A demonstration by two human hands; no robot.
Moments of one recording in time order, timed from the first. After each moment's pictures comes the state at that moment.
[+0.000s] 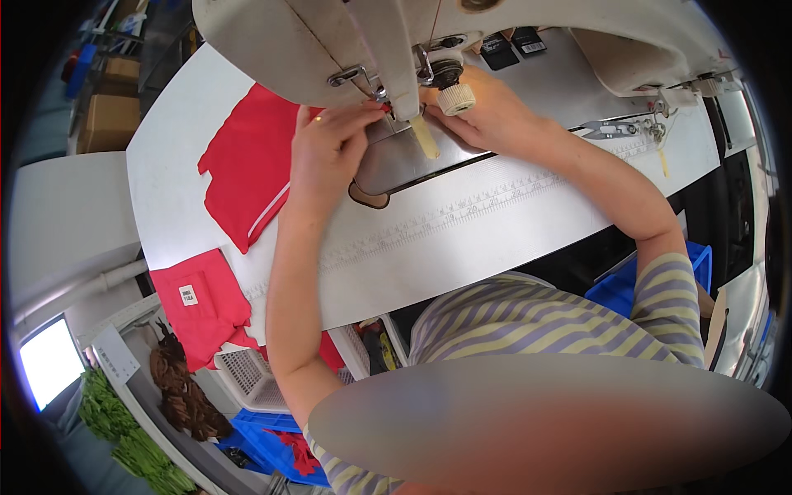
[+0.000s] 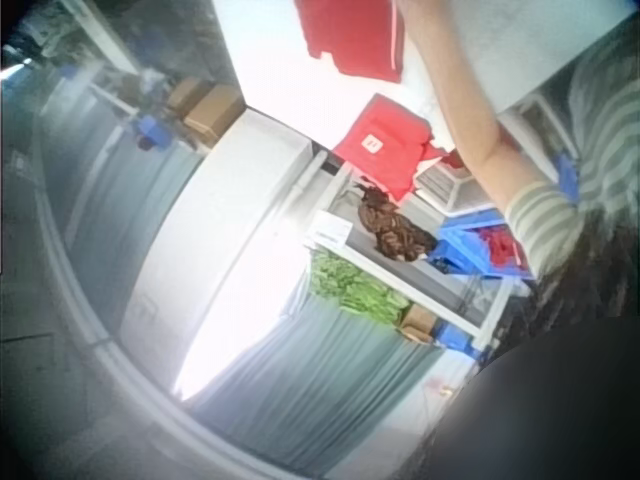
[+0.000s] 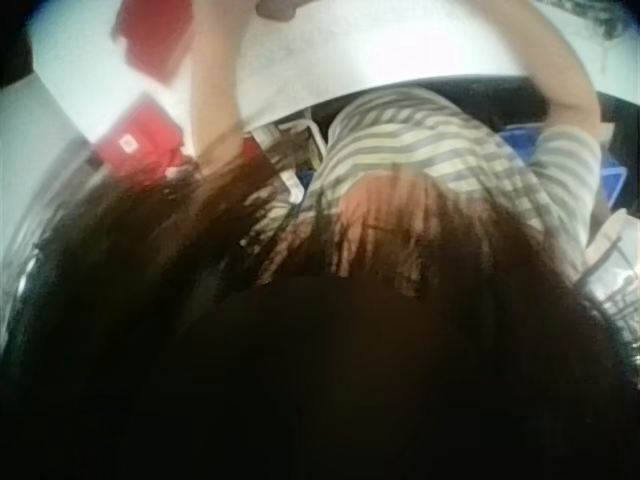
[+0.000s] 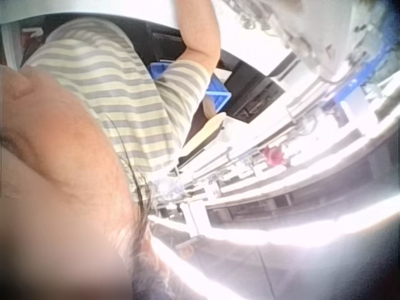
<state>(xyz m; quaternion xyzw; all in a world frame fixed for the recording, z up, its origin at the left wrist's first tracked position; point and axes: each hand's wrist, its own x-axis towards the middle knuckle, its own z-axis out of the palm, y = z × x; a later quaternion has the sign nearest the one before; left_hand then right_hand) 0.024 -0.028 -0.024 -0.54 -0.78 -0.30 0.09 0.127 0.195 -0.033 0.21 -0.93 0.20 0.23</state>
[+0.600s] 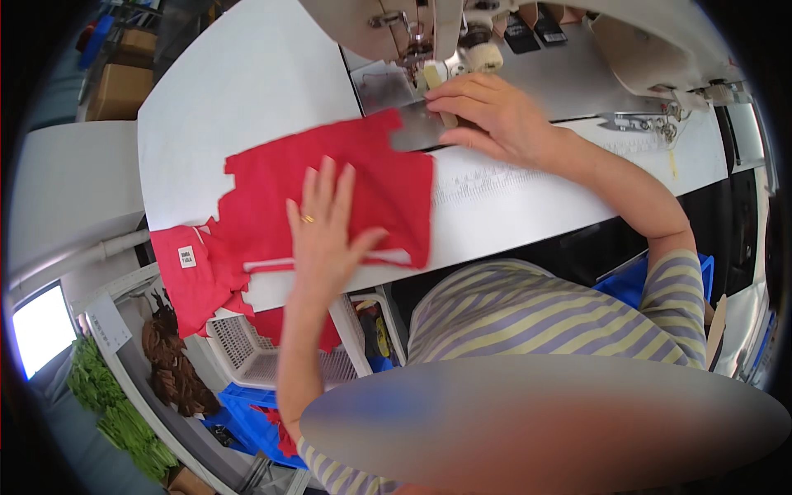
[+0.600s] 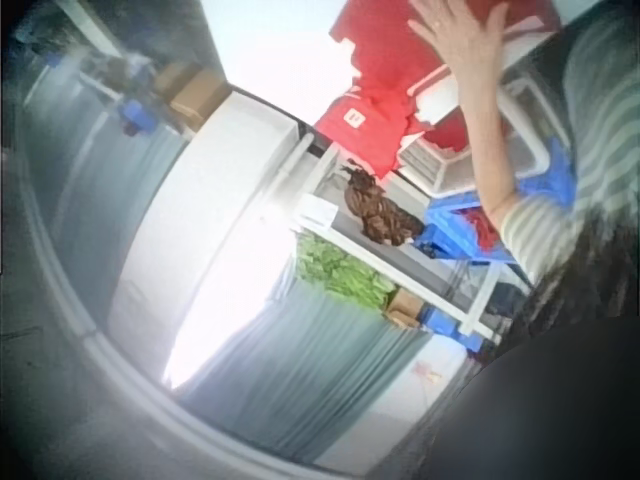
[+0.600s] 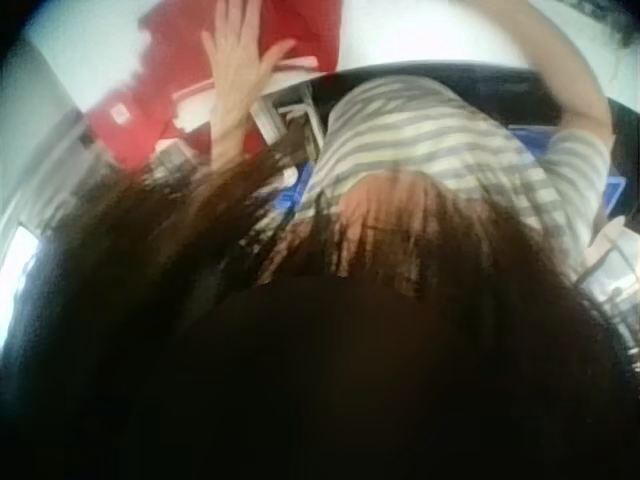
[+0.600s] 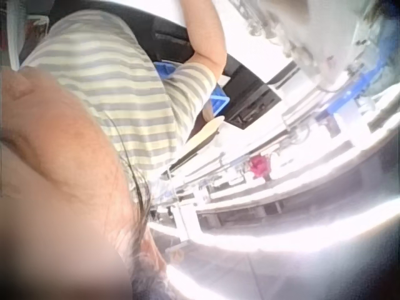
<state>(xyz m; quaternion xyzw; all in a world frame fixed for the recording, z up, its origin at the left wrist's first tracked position) 0.129 -0.130 -0.019 -0.38 -0.91 -0.14 -0.06 0.152 0.175 -0.028 0.25 -0.90 0.24 0.24</state>
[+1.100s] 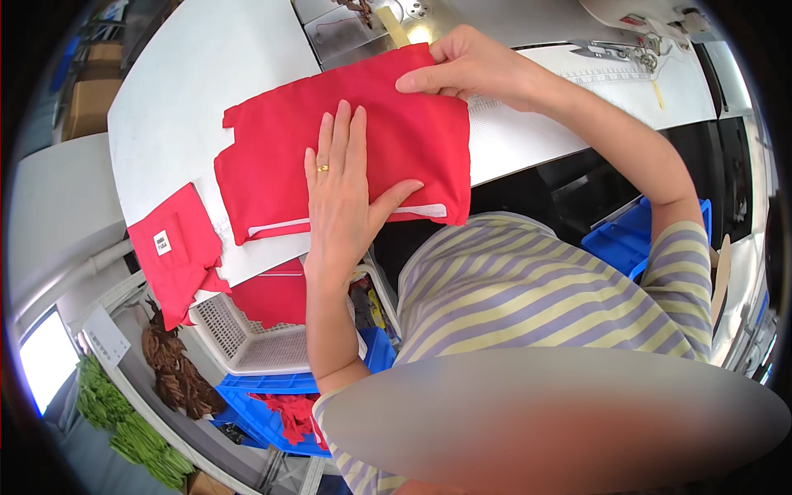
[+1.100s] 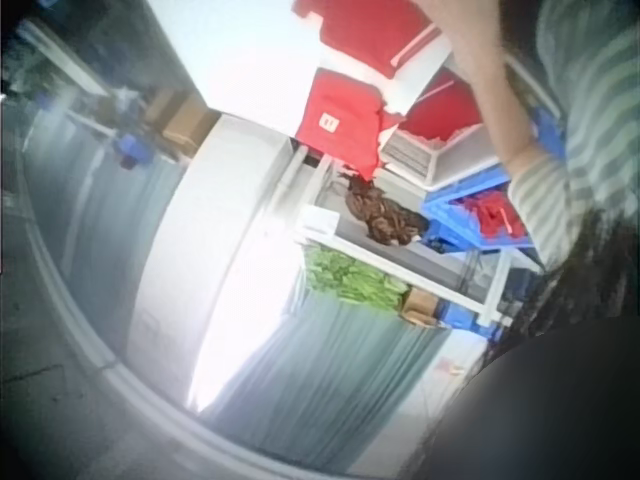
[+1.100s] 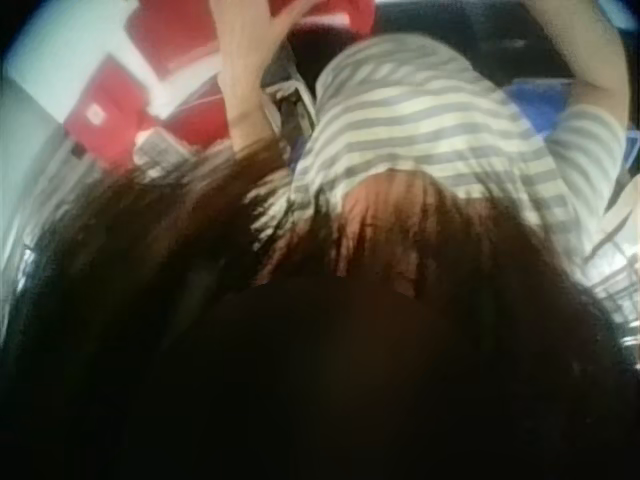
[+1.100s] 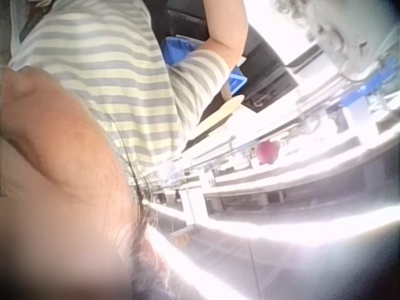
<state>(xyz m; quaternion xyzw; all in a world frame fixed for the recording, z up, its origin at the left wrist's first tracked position) 0.173 -0.084 -0.016 -0.40 -0.89 -0.22 -0.04 0.182 0.153 0.008 -0.08 -0.76 0.62 -0.17</state>
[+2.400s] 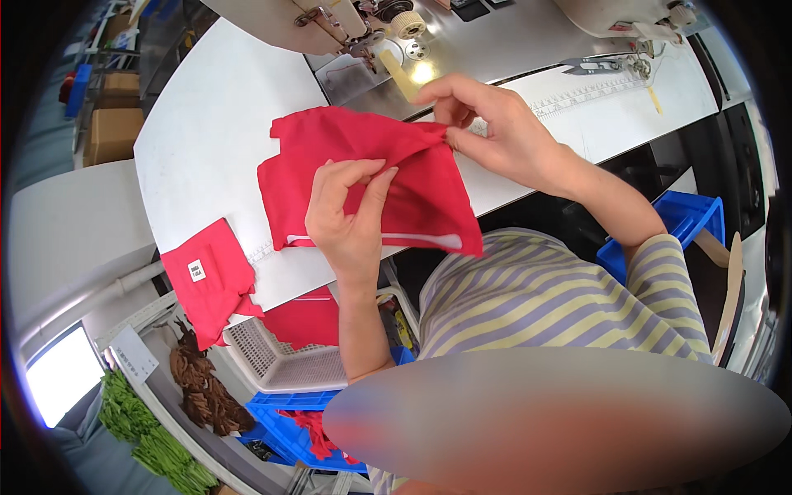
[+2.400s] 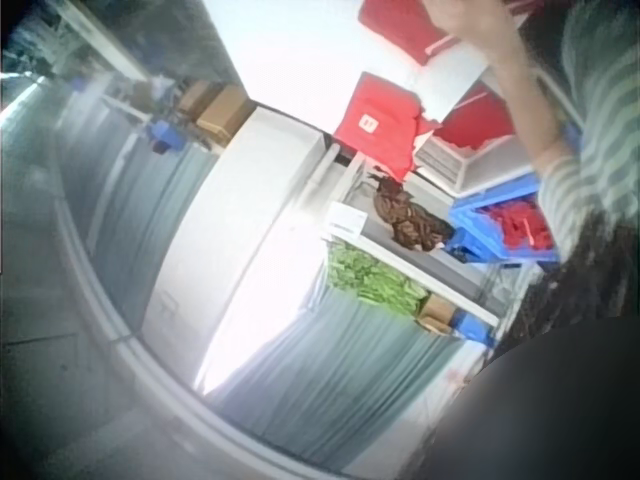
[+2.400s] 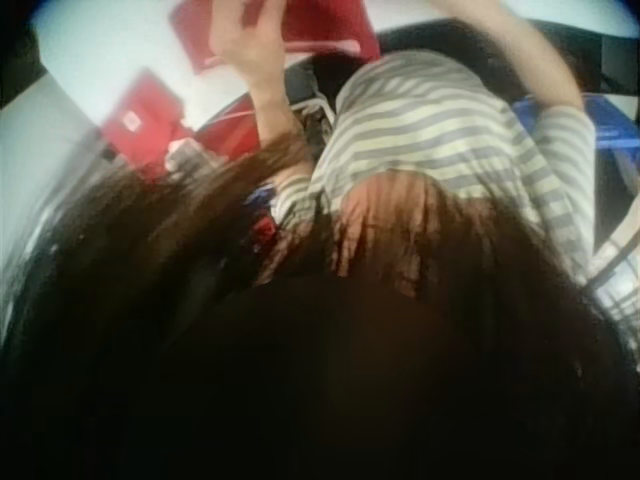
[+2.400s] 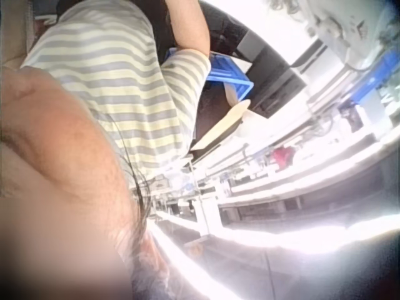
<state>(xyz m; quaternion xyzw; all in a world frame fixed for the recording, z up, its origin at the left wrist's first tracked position) 0.160 -0.061 0.005 -0.30 -0.79 -0.54 0.07 0.219 0.141 0.012 0.01 -0.81 0.58 0.11</state>
